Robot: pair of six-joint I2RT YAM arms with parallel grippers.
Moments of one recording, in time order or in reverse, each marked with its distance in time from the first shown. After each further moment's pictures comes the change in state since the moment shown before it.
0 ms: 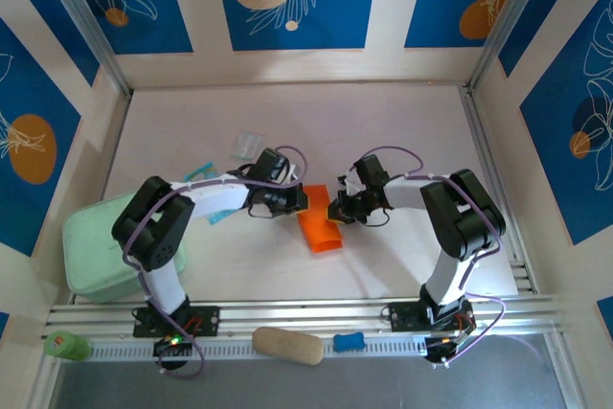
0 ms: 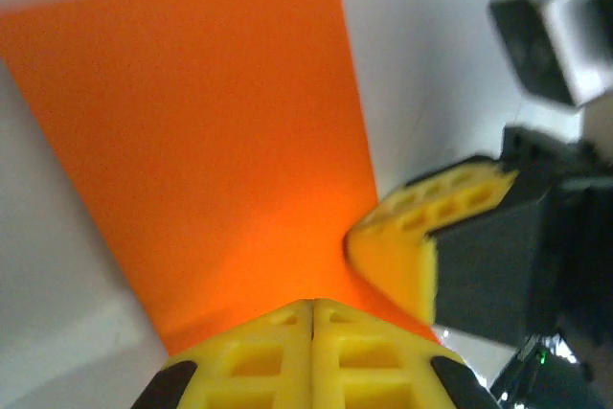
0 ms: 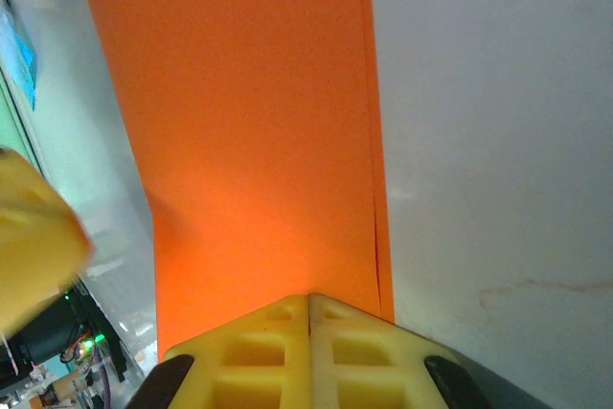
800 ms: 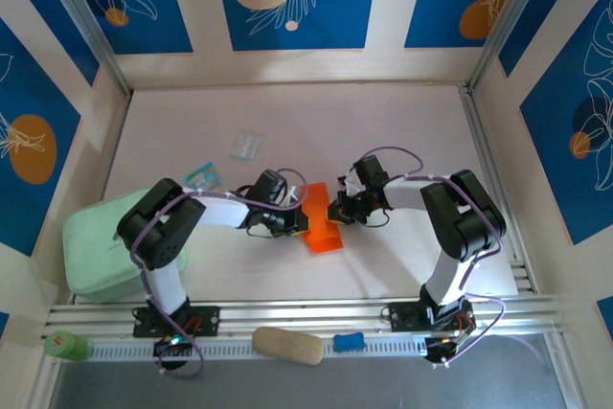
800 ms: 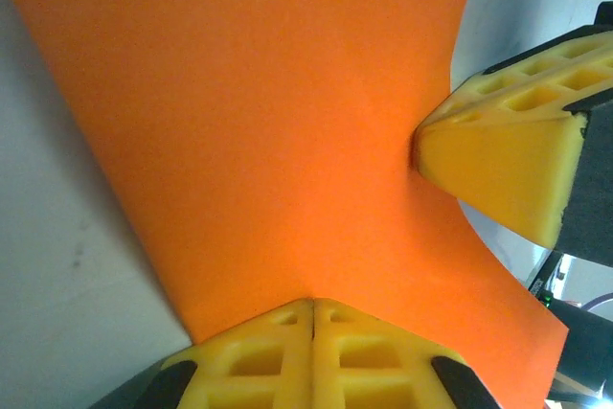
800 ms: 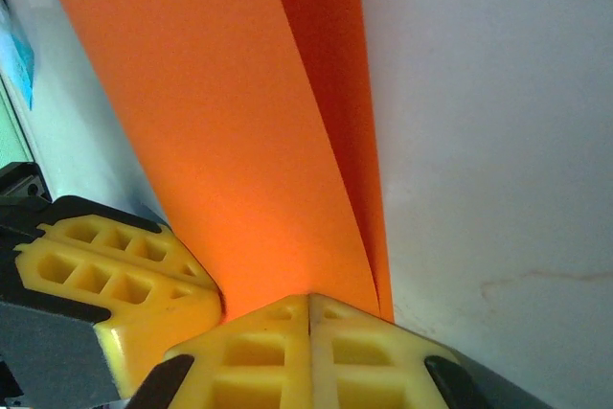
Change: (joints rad) left arm -0.035 0.026 -0.184 0.228 0.085 -0.066; right arm 0.008 -0.006 -0.005 0.000 0.007 0.008
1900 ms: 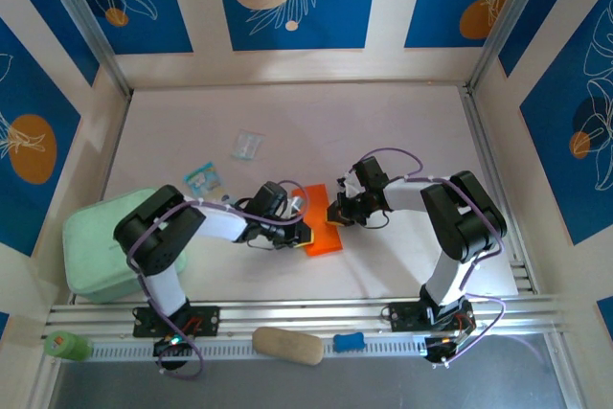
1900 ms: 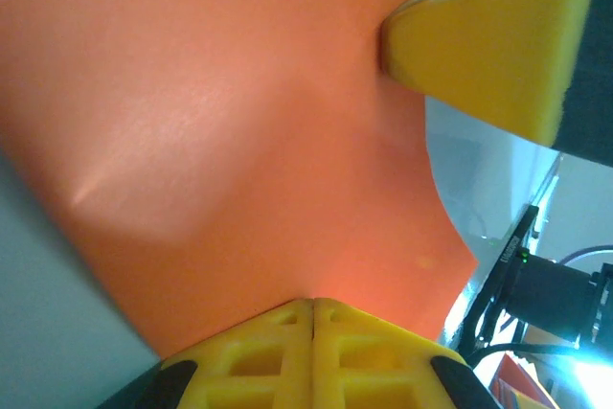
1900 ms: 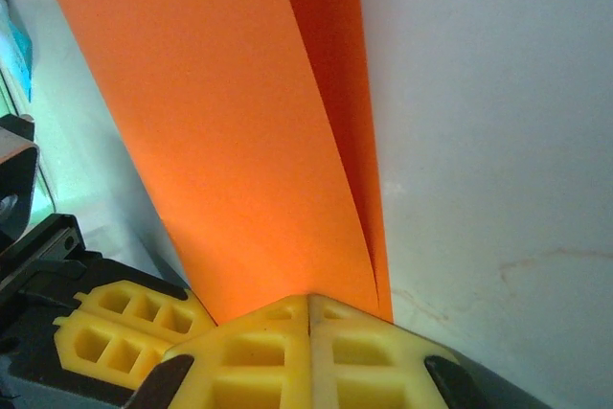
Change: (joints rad) left arm -0.063 -0.051 -0.114 0.131 0.030 -0.089; right arm 0.006 -0.008 -0.014 0.007 -0.002 0.008
